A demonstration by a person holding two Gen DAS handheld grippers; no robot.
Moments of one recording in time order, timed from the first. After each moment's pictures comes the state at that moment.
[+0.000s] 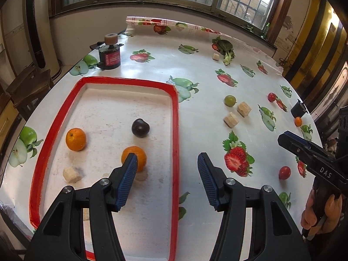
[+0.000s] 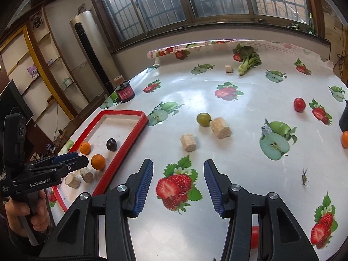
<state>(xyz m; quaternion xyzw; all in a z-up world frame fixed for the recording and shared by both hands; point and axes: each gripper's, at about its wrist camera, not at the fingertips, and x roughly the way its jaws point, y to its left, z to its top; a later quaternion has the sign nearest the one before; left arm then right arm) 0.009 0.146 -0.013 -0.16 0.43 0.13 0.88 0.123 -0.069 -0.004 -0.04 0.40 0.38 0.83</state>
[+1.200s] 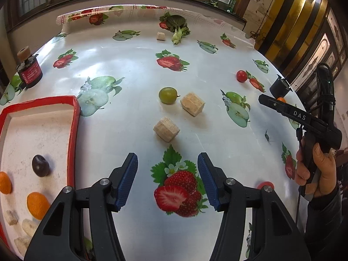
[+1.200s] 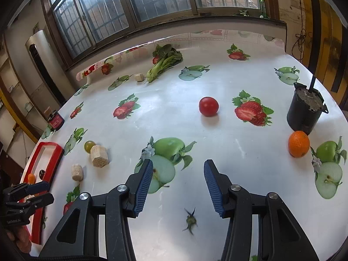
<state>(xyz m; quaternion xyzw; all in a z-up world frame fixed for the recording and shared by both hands) 0.123 0.070 -0.044 -0.12 0.47 0.02 0.87 0.263 -0.171 -0.035 -0.01 0.42 0.25 0.87</state>
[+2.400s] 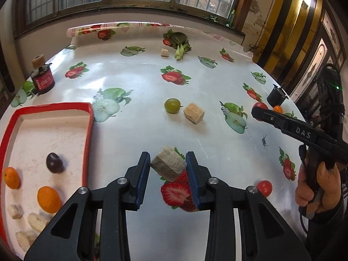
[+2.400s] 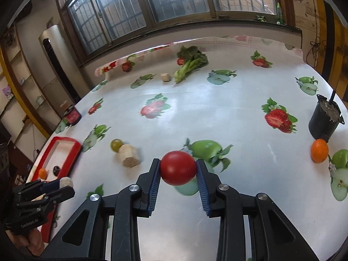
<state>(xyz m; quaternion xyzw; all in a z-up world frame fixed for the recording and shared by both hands) 0.084 0.077 -0.025 -0.12 0.42 0.04 0.90 0.227 -0.134 -0.019 -0.02 0.41 0.31 0.86</state>
